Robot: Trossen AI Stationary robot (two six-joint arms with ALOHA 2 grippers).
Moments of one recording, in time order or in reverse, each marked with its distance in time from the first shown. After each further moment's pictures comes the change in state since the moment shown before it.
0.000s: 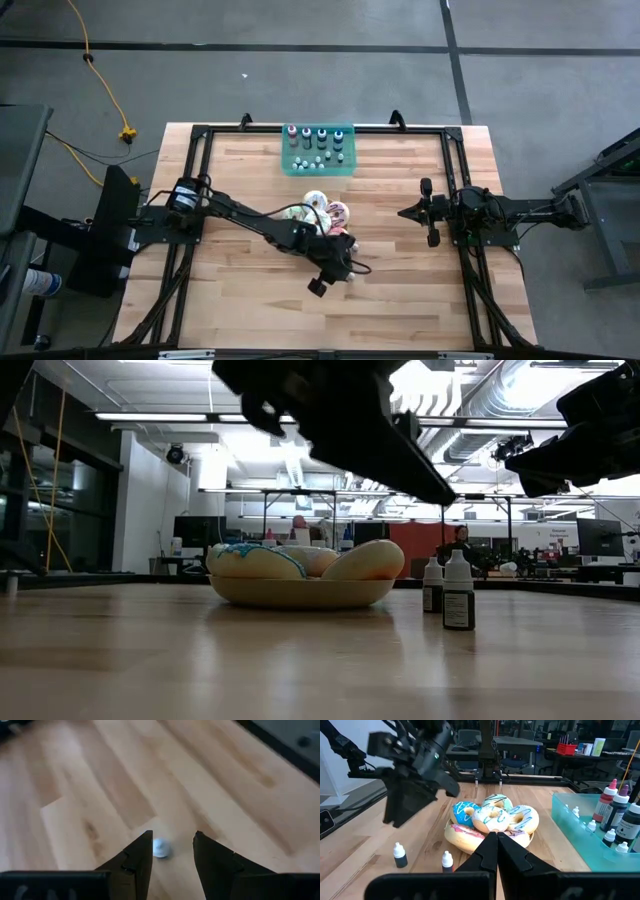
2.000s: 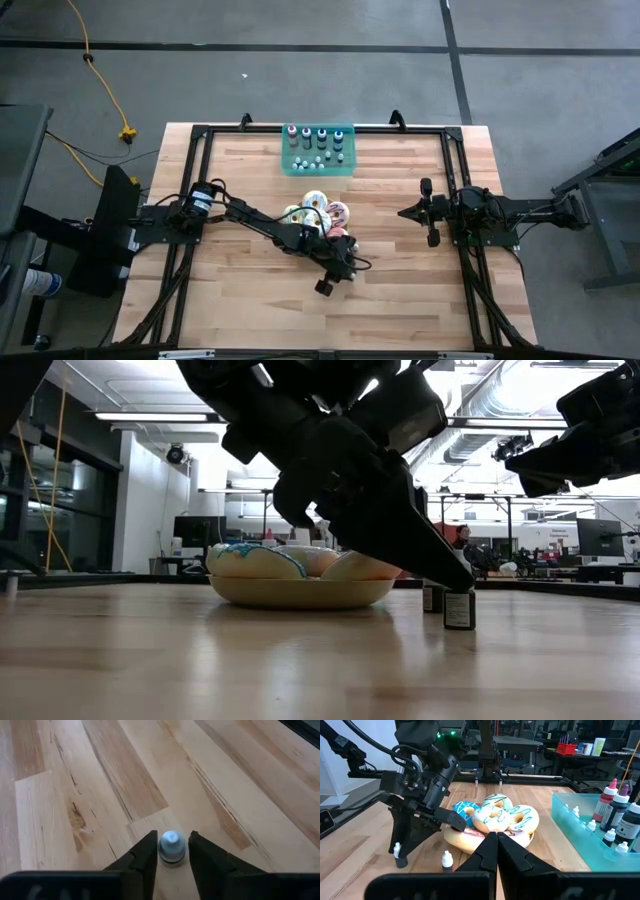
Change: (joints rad) left arm 0.020 0.126 -0.084 0.279 0.013 -0.121; right arm 0.000 0.000 0.000 -0.001 0.000 0.000
